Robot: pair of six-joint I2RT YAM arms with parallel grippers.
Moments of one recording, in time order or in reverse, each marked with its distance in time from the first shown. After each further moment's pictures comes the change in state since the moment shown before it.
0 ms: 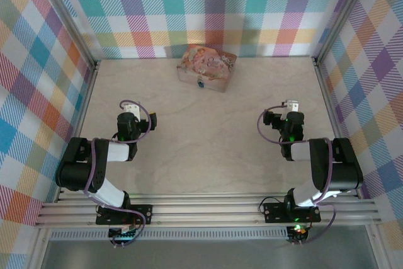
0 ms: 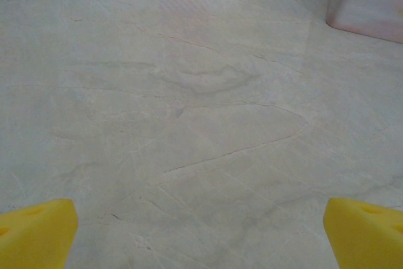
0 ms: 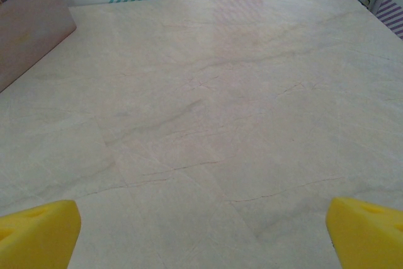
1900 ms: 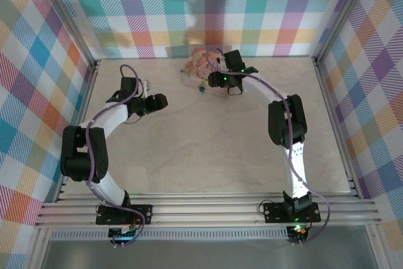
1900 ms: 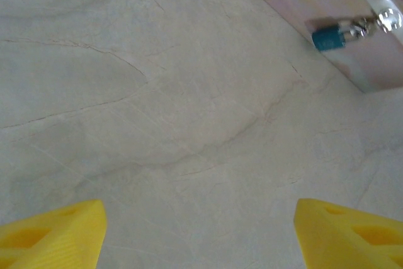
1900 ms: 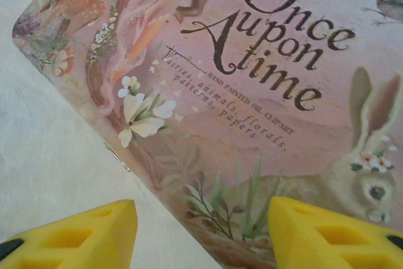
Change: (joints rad) left arm -0.005 0.101 0.671 -1.044 0.452 -0.303; right arm 0.380 0.666 1.445 -1.238 -0.225 0.161
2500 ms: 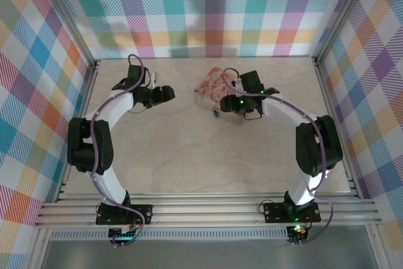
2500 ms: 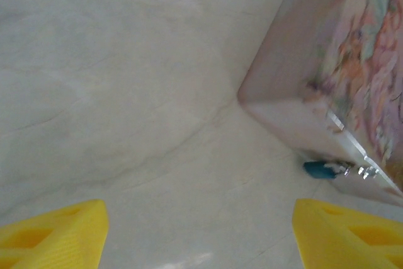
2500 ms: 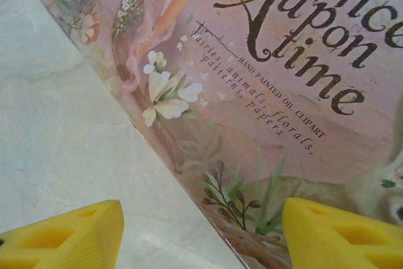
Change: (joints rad) left arm -0.073 0.132 0.269 -0.185 0.059 -0.011; right arm -0.018 -0.465 -0.568 -0.022 -0.089 0.080
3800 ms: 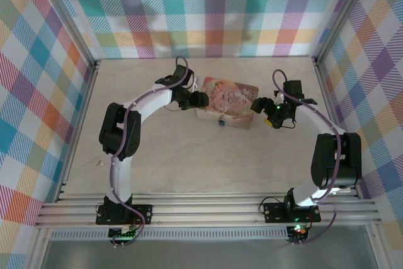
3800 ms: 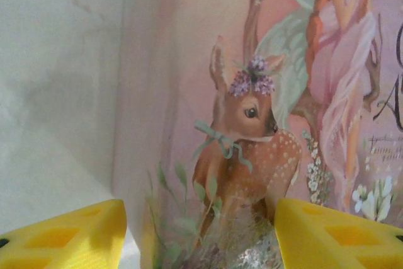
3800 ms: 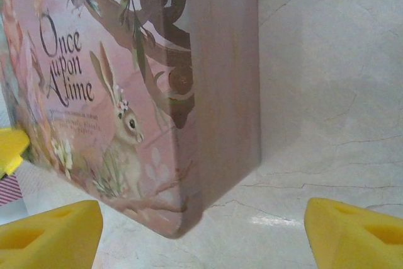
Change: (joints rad) left arm -0.307 0.242 0.224 -0.077 -0.086 -0.072; right arm -0.354 -0.168 -0.232 -0.053 -0.263 0.262
